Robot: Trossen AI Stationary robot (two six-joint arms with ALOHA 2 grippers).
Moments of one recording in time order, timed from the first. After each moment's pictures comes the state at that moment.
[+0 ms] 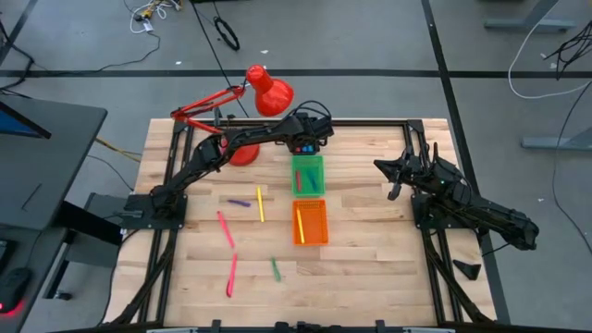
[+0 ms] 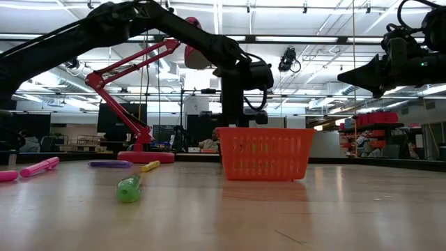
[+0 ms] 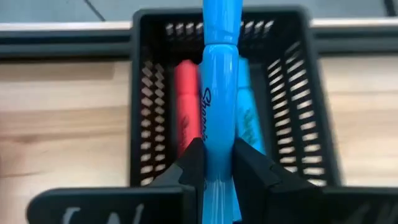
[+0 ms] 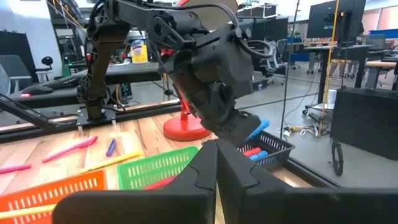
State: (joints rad) left arm 0.37 2.44 2.15 -0.93 -0.53 -1.09; right arm -0.46 0.00 0.02 0.02 -0.06 0.04
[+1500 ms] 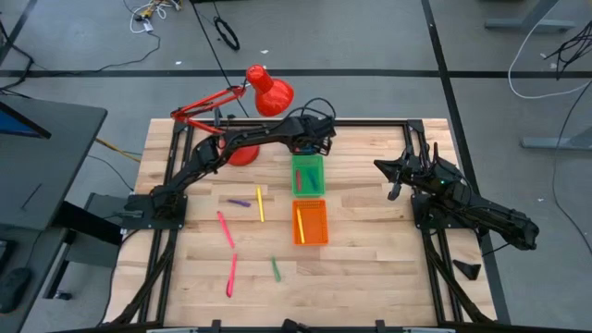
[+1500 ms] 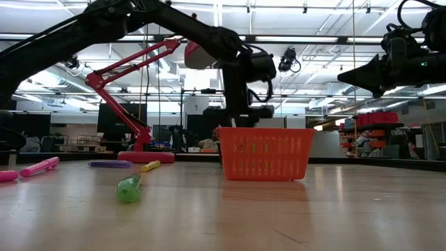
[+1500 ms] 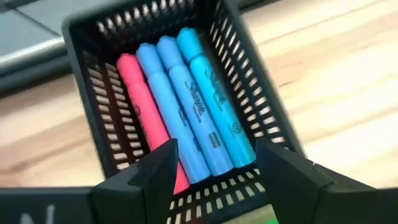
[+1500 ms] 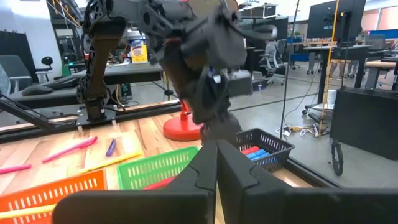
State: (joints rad) left arm 0.35 2.41 2.15 -0.92 -0.43 -0.79; right arm -0.46 0.00 0.02 0.02 -0.06 0.04
